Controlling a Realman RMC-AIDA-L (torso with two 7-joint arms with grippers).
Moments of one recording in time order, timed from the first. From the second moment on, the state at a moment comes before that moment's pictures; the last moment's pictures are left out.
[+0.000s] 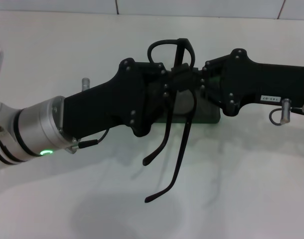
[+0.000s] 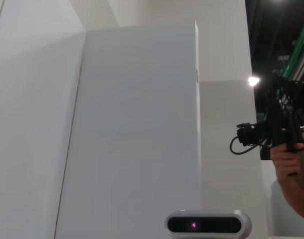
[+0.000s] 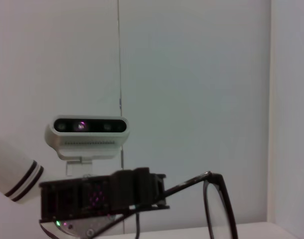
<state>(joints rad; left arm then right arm) -0.49 -2.10 1.20 0.34 1.12 1.89 -0.89 0.42 2.02 -1.45 -1.04 -1.32 -1.34 1.37</state>
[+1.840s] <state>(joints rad) -0.56 -2.09 1.22 0.30 1.21 1.91 -0.88 0.45 2.02 -1.04 -0.83 -1.02 -1.77 1.20</state>
